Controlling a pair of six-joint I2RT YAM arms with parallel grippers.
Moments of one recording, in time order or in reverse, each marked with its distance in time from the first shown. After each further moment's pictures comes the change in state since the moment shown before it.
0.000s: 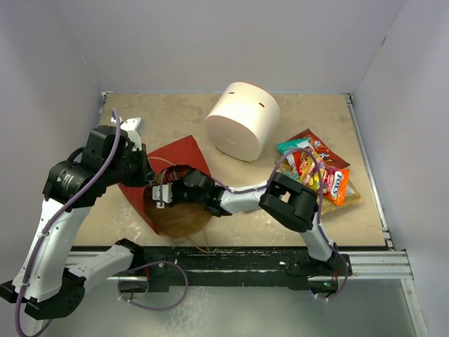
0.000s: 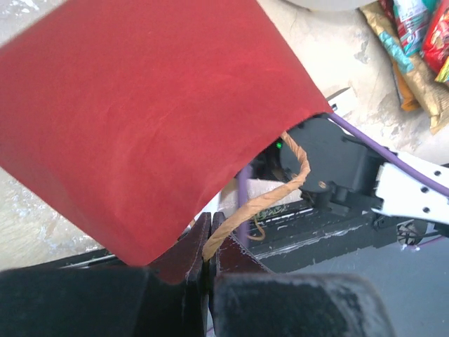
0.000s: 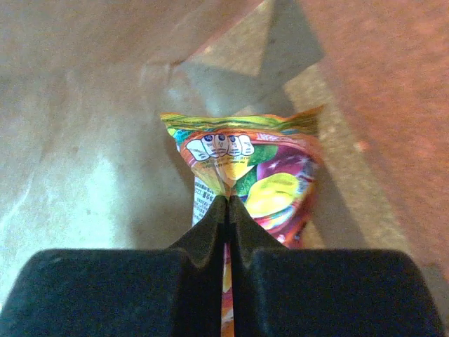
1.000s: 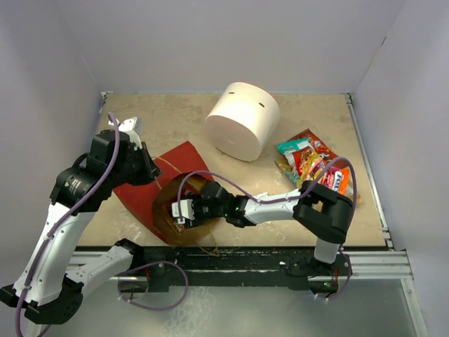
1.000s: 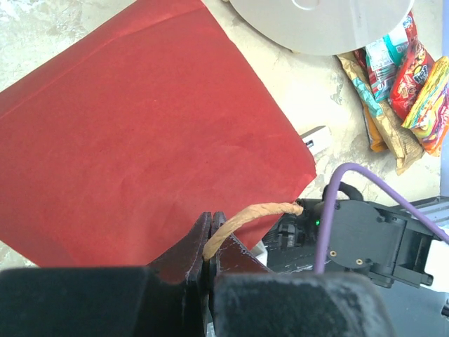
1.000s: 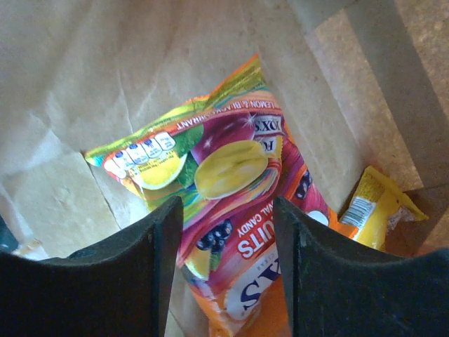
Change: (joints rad) left arm 0.000 -0.064 -0.145 0.188 -0.028 -0.131; right arm 0.041 -0.352 -0.327 -0.254 -0.106 0.134
